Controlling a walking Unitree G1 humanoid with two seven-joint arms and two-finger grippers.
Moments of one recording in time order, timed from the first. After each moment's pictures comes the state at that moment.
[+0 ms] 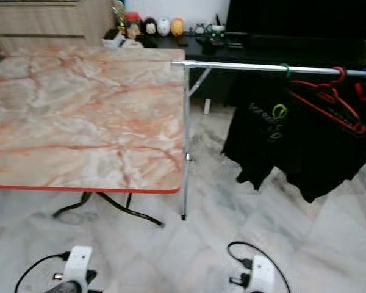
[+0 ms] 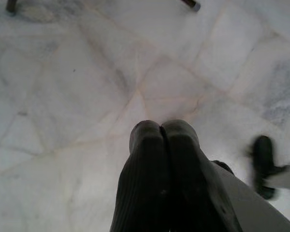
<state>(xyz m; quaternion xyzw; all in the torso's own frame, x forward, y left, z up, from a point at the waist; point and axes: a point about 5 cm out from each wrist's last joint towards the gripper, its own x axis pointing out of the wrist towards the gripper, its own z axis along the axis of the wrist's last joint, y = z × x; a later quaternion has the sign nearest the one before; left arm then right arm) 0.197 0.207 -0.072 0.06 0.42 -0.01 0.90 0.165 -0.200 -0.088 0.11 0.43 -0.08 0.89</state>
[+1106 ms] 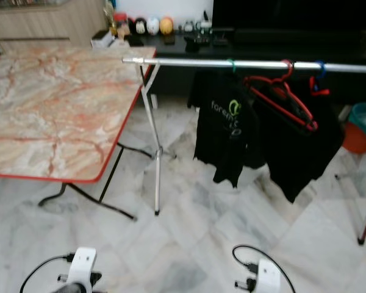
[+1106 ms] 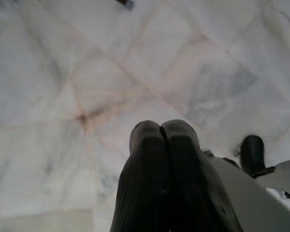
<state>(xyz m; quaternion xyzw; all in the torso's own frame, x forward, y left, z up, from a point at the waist) 0.199 0.198 -0.073 0.05 0.42 -0.02 0.91 0.163 -0.217 -0.086 0.09 0.43 -0.10 0.89</state>
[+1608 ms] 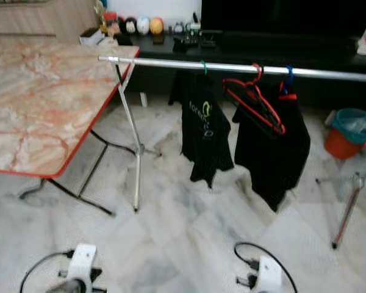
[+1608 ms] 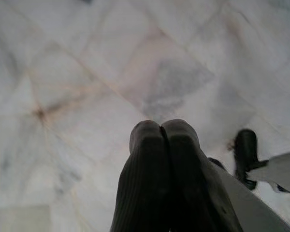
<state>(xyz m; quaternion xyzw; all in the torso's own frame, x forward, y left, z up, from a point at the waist) 0.201 0.195 -0.072 0.04 0.42 -0.03 0.91 0.163 -0.211 -0.087 0.10 0.43 -0.10 0.89</state>
